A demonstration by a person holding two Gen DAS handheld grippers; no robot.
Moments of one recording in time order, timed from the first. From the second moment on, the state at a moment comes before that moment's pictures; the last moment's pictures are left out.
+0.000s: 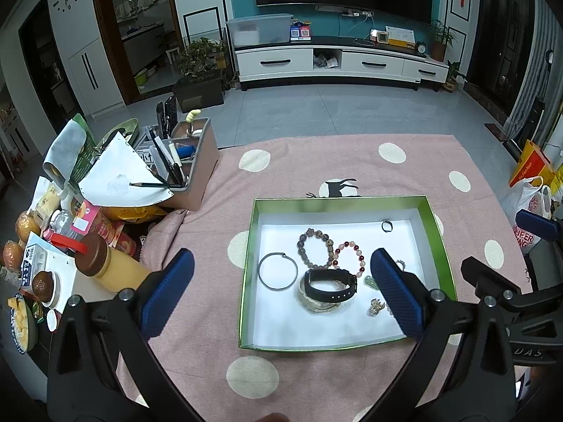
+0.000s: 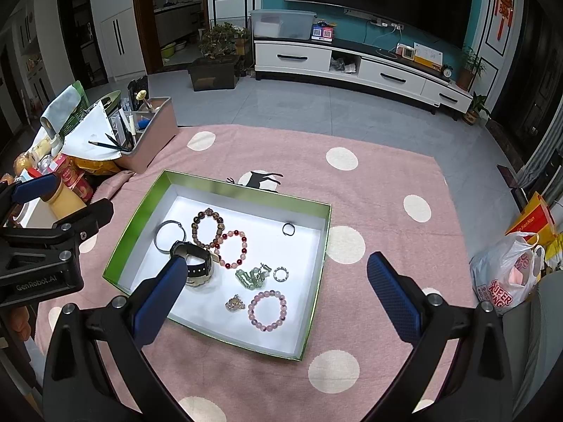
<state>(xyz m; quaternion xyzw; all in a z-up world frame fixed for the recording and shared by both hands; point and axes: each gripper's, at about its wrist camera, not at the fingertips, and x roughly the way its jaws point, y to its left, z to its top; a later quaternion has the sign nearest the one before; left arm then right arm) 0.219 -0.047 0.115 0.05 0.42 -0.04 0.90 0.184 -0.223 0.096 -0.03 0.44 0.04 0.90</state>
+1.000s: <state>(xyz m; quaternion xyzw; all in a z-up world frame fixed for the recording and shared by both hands) 0.226 -0.049 0.108 0.05 0.43 -0.04 0.90 0.186 -0.225 0.093 -0.03 0.43 0.03 0.90</state>
